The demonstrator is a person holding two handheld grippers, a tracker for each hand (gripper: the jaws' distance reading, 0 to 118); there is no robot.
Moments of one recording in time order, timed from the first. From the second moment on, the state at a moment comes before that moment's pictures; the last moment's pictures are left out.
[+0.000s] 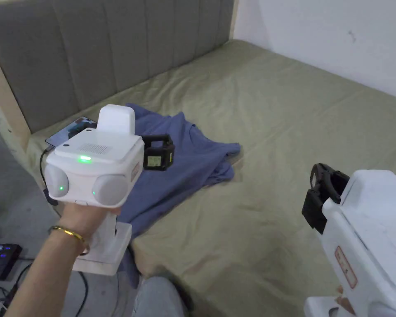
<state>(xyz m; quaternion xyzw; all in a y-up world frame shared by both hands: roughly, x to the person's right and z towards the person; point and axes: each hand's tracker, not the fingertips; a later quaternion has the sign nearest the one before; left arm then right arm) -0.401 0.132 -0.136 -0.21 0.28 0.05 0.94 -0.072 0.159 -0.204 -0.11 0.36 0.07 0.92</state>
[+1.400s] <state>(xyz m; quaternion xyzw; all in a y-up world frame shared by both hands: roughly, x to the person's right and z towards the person) -0.490 0.055 -0.308 -0.44 0.17 0.23 0.85 -0.045 0.131 -0.242 -0.16 0.29 0.09 0.94</state>
